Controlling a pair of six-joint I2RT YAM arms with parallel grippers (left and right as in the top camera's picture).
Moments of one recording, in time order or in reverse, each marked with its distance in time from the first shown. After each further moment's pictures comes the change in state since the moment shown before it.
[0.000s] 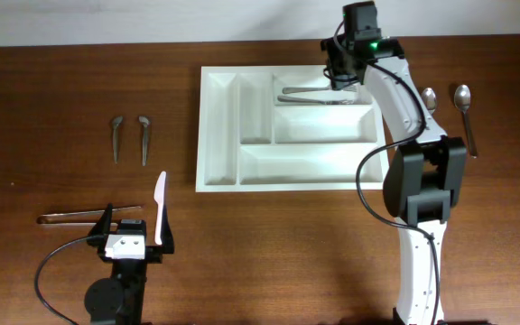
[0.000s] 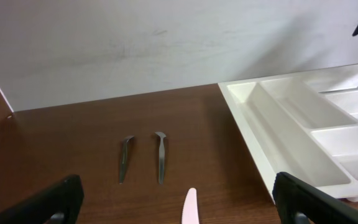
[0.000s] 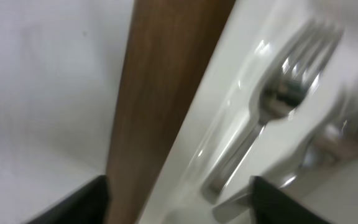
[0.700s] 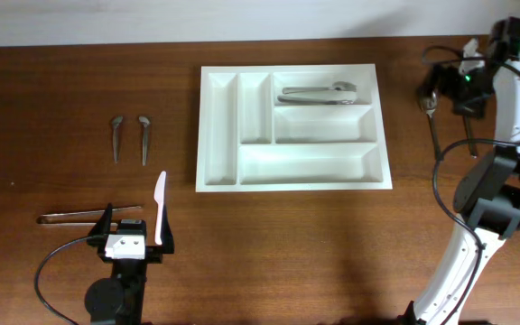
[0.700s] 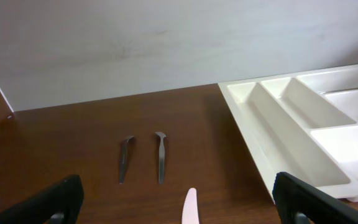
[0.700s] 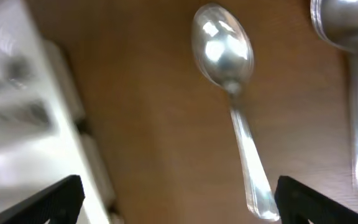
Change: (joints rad) left arm 0.000 0.000 0.000 0.000 0.000 0.000; right arm -0.479 -0.053 0.048 -0.543 -0.171 -1.347
